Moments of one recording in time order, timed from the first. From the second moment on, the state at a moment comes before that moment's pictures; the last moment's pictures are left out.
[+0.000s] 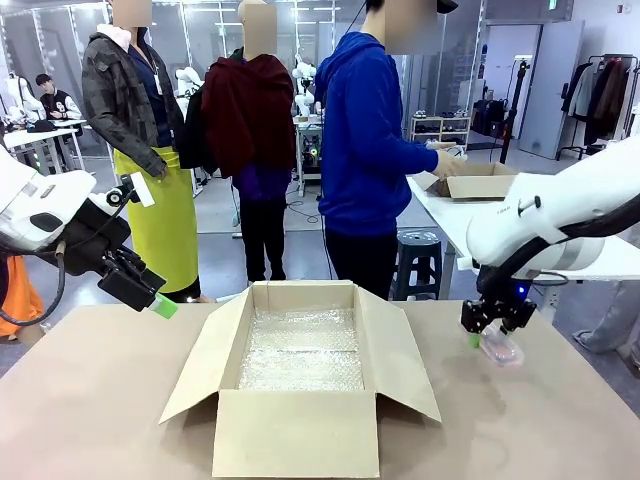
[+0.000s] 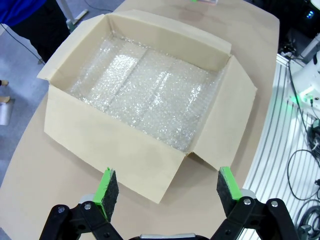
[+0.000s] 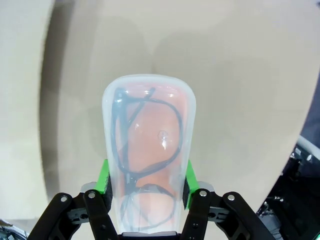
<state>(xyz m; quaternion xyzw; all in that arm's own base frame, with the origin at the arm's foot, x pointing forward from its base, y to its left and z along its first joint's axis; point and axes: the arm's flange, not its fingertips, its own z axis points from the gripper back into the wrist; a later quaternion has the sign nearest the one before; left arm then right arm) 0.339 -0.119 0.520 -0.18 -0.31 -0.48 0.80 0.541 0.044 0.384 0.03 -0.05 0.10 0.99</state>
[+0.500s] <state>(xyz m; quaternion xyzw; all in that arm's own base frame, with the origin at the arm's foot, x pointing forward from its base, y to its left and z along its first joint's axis) 0.339 -0.119 0.521 -0.18 -0.31 -0.48 0.80 0.489 0.162 0.492 0.01 -0.06 0.42 0.91</state>
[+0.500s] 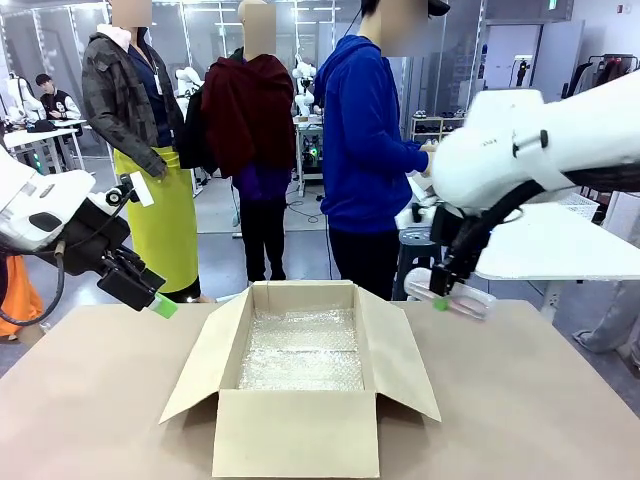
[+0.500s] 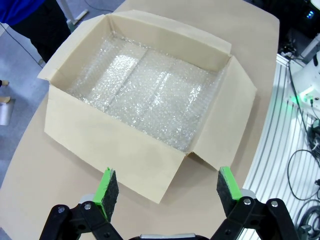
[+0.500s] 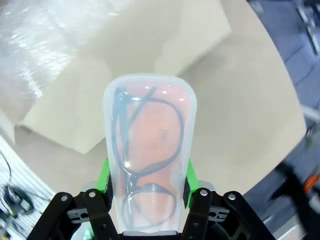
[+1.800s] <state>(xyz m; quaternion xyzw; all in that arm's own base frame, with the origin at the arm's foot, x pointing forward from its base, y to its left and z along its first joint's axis) 0.340 -0.119 0.521 -0.18 -0.31 -0.48 0.80 0.591 0.419 0.369 -0.03 -0.02 0.66 0.75</state>
